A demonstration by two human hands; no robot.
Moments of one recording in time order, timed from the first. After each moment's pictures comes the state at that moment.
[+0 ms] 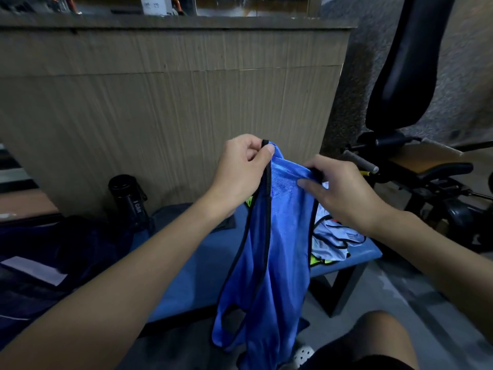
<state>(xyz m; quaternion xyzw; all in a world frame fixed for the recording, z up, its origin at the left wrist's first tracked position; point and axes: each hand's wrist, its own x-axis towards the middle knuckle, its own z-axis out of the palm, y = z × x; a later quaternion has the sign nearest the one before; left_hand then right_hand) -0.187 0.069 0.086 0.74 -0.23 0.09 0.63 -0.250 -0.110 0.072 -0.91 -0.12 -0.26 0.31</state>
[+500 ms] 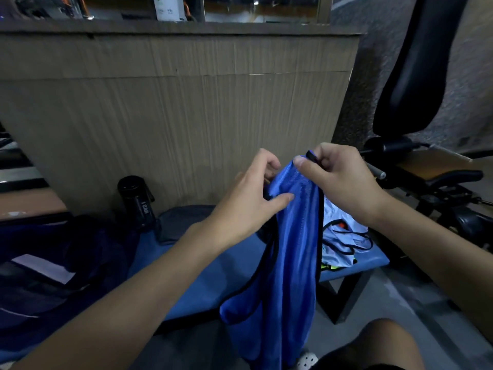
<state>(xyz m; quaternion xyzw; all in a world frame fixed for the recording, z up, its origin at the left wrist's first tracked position) -0.211 0.092 0.065 0.80 -0.35 0.10 0.48 -0.240 -0.088 0.091 -0.83 -0.10 -0.24 0.49</state>
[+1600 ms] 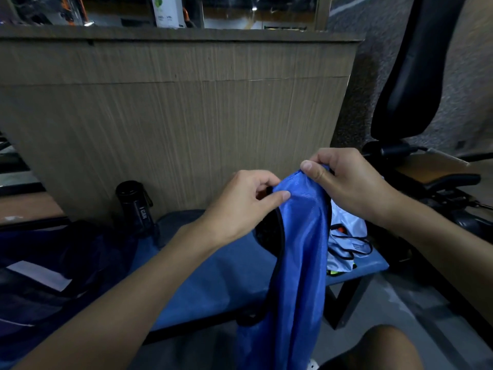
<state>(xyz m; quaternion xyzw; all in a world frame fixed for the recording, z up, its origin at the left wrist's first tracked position) -0.208 0.100 0.075 0.78 -0.34 0.03 0.52 -0.248 -0.096 0.111 -0.91 -0.14 -0.24 0.32</state>
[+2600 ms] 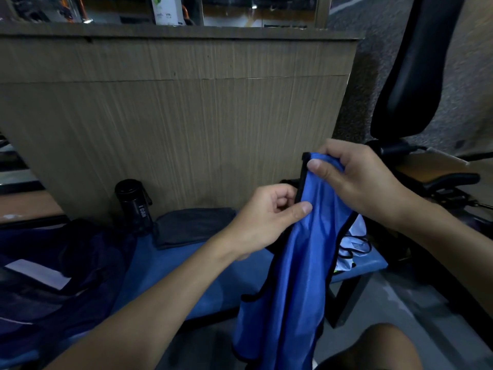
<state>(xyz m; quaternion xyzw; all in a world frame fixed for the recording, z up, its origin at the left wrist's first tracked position) -0.221 0.073 0.051 0.70 -0.35 -0.09 0.62 -0.259 -0.102 0.115 -0.89 -0.19 -0.27 0.31</state>
